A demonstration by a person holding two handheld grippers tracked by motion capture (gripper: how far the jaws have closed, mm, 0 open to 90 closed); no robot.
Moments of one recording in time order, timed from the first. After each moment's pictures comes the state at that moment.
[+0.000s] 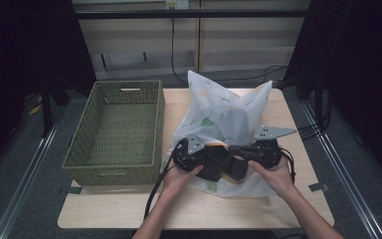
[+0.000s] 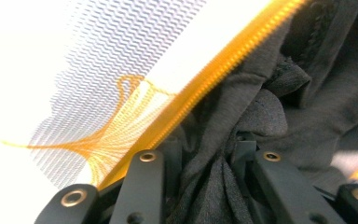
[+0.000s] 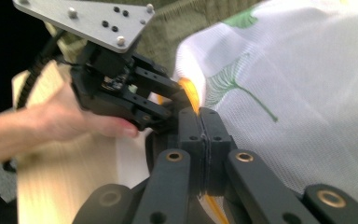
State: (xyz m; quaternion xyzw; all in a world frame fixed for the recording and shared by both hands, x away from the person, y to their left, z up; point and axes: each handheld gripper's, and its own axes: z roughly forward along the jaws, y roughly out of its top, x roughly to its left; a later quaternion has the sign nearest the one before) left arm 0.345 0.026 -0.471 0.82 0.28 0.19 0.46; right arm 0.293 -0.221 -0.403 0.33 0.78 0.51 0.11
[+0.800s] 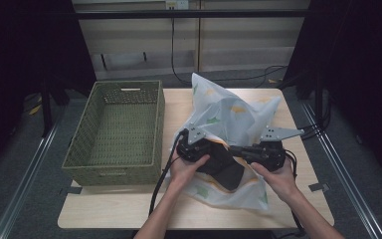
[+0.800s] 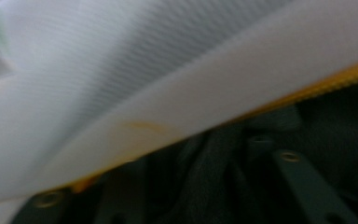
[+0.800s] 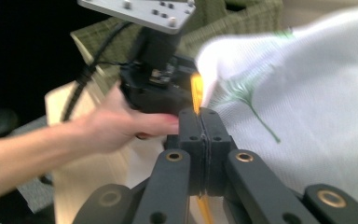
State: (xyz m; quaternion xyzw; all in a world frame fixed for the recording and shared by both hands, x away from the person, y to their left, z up) left arm 0.352 0.008 -0.468 0.81 0.27 0.19 0.49; right arm 0.279 -0.226 -0.397 0.32 0.77 0.54 0.10
